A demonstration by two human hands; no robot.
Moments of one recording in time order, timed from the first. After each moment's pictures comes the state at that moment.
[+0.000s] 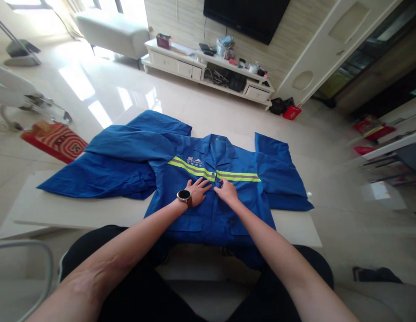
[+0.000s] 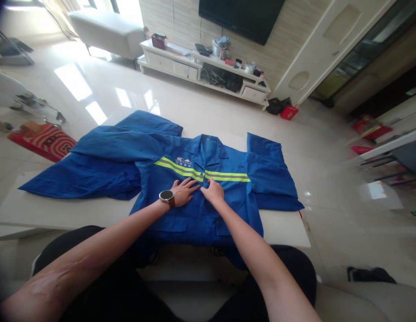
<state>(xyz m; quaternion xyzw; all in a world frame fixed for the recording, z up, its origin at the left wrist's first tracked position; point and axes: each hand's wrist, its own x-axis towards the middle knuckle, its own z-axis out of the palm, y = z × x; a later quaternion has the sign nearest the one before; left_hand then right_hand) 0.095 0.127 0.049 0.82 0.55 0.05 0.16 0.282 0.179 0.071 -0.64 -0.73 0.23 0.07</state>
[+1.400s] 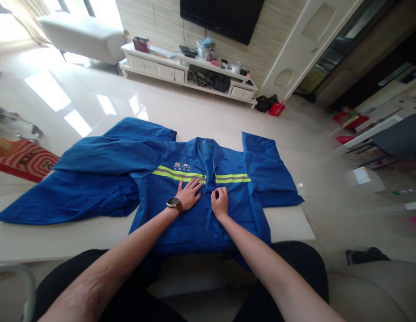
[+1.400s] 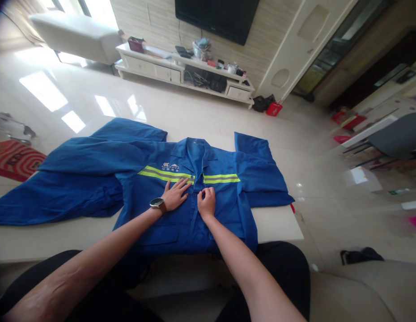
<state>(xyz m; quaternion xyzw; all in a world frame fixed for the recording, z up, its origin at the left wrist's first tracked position) 0.106 0.151 0.028 0.78 0.59 0.13 0.17 0.297 0.151 0.020 -0.63 -0.68 0.18 0.34</state>
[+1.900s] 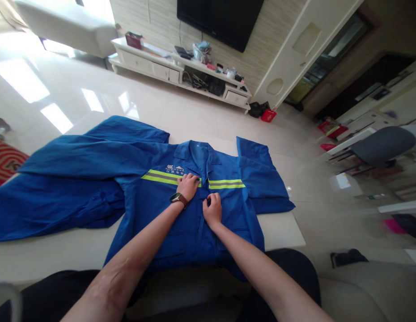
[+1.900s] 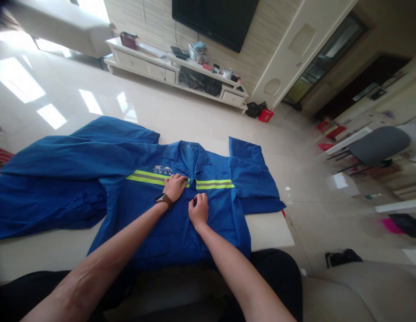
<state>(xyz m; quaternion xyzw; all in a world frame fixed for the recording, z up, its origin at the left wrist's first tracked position) 0.135 0.219 0.024 0.69 0.66 0.27 0.13 0.293 0.153 0.011 -0.61 -0.70 0.12 0.34</state>
